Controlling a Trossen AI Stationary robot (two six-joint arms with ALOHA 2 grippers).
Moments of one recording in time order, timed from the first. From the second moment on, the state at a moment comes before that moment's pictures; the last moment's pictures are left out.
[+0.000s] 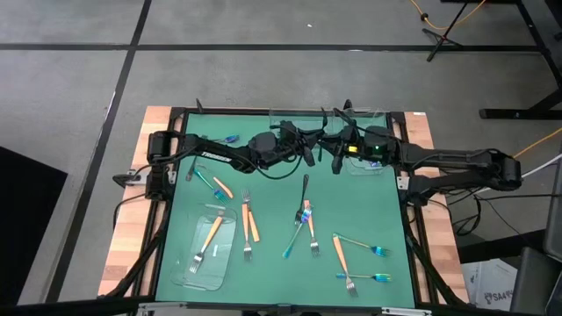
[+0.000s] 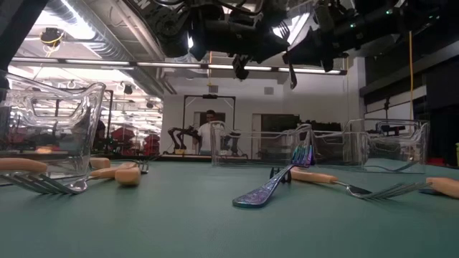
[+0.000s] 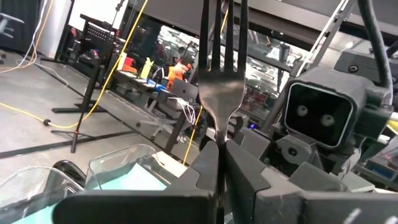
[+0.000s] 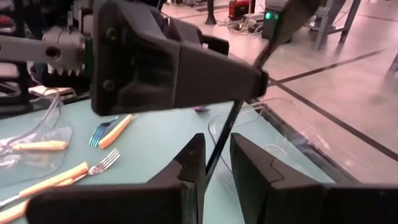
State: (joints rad) left arm 0.14 1.94 1.20 0.94 -0.34 -0.39; right arm -0.26 1.07 0.64 0.19 0.09 0.08
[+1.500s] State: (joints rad) left arm 0.15 1.94 1.20 0.92 -0.22 -0.32; right arm -0.26 1.04 0.64 0.20 0.14 0.04
